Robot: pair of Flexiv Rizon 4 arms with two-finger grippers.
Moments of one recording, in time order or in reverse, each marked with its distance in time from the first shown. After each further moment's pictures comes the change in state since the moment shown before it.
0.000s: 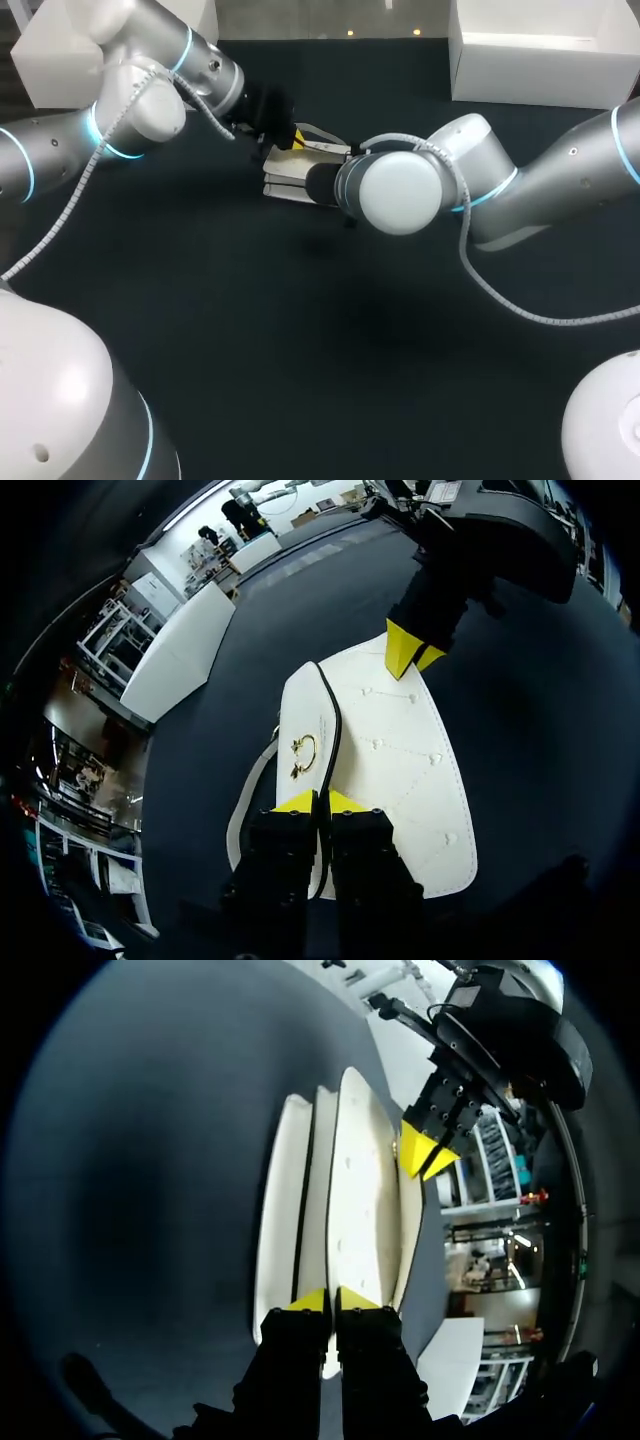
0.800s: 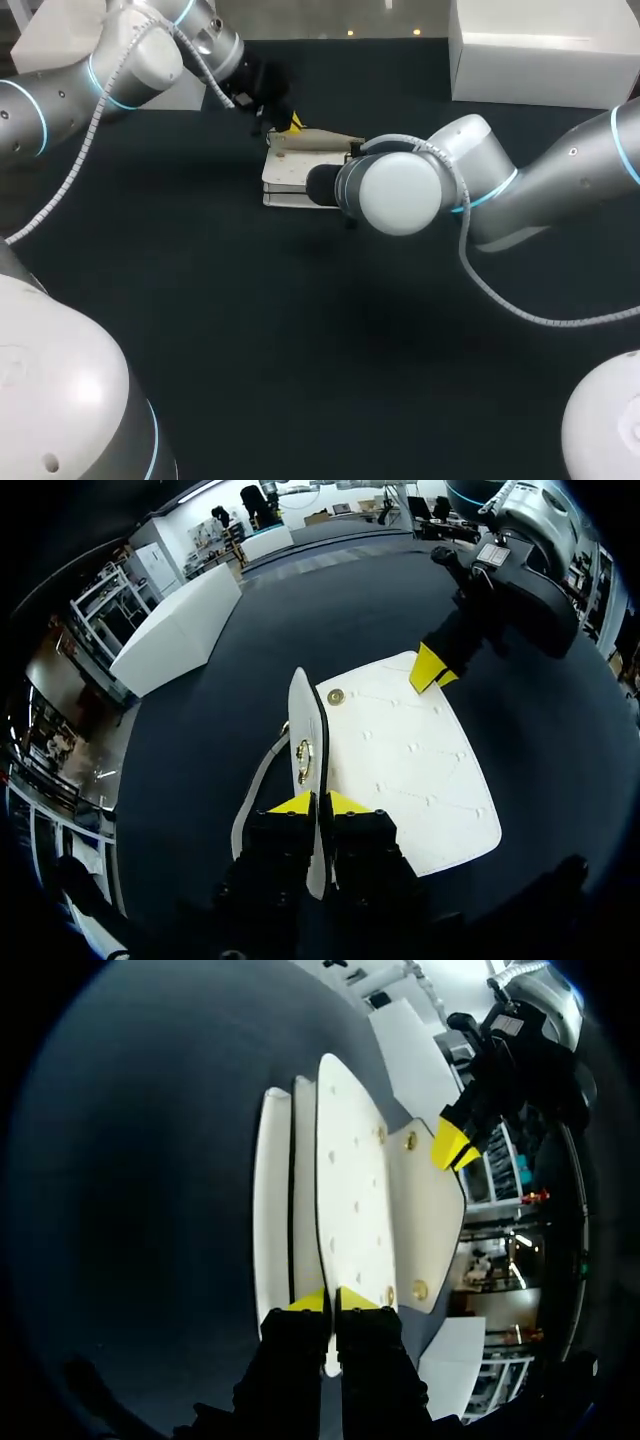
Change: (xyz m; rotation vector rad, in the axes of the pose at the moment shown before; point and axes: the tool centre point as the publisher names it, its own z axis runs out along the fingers) left arm -0.022 0.006 -0.010 0.008 0.122 -0.127; right arm 0.003 -0.001 0.000 0.003 0.004 -0.001
